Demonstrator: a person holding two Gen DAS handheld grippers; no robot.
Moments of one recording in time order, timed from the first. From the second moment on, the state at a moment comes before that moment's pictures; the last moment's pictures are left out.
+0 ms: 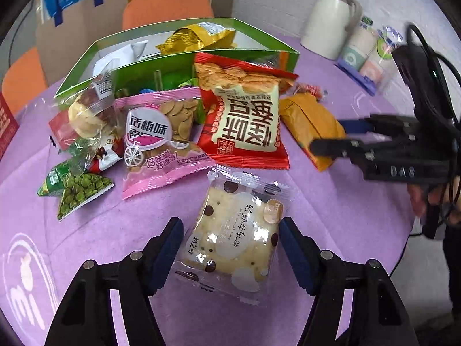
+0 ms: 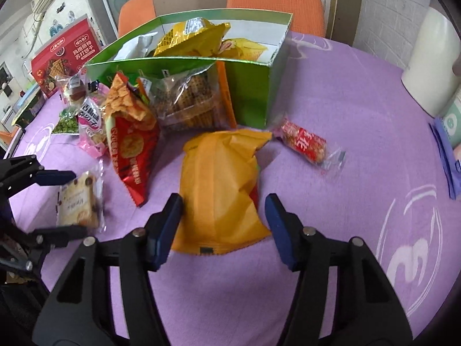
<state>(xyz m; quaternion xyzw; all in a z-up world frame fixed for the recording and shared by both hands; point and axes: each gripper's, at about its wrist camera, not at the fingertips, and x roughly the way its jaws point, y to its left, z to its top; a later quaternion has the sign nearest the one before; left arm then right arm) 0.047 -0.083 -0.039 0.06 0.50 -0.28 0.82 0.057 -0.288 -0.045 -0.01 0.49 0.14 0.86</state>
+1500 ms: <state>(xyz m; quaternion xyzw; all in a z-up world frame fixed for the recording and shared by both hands) 0.060 -0.057 0.067 0.00 0.36 -0.30 0.88 0.014 -0.258 0.042 -0.02 0.37 0.14 0.92</state>
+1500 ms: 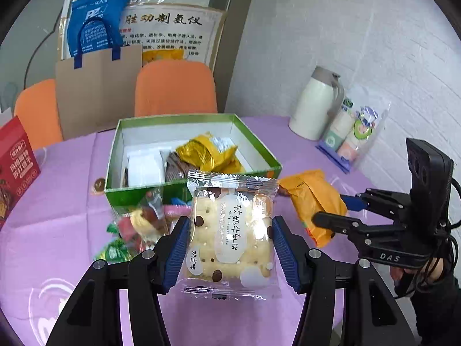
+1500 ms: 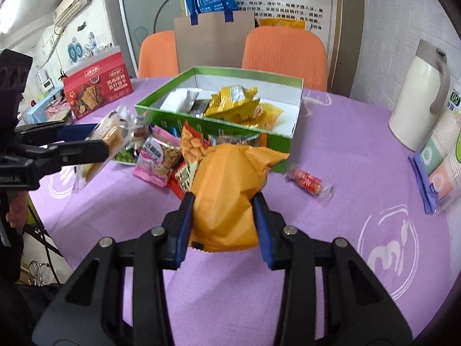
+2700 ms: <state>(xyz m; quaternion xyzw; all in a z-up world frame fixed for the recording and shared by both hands) 0.224 -0.077 0.041 -0.07 0.38 -0.23 0.89 0.187 -0.282 0.011 0.01 0.36 0.09 0.93</state>
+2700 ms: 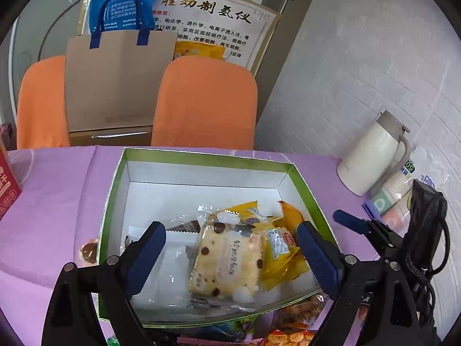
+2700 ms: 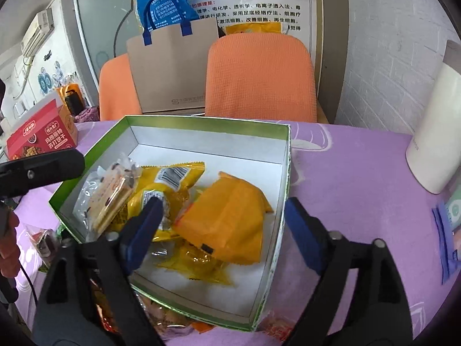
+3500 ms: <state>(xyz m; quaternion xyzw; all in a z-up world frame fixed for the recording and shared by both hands) 0.086 -0.025 0.072 -0.06 0.35 -0.25 0.90 0.048 -0.265 0.061 0.01 0.31 0.16 0.94</state>
